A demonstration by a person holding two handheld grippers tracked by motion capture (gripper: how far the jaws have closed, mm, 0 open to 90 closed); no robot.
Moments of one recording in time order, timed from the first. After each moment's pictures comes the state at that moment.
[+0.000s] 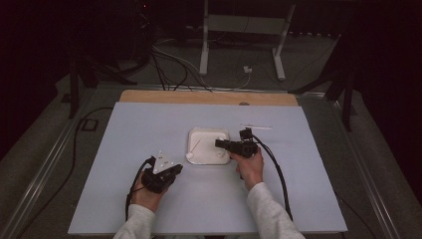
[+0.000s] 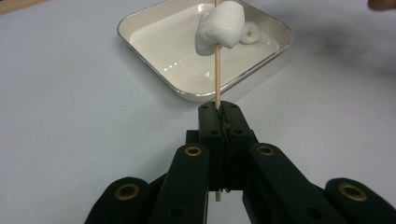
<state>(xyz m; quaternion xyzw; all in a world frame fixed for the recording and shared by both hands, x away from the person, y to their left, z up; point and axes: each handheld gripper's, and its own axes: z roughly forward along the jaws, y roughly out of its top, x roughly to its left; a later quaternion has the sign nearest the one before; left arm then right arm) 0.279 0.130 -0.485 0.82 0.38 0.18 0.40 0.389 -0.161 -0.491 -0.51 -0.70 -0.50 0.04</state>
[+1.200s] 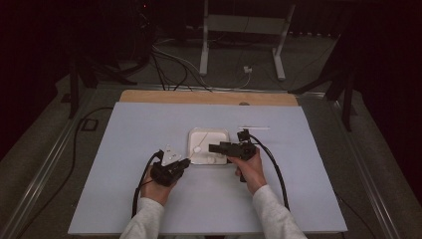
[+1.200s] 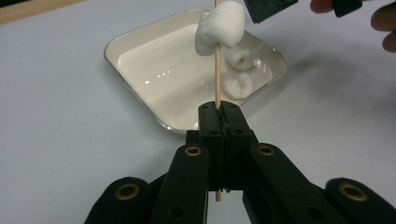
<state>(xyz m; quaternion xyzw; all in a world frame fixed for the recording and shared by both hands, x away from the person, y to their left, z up) 0.296 0.108 -0.478 0.81 0.38 0.17 0.41 0.379 -0.156 -0.482 -0.47 -0.71 -0.52 0.10</state>
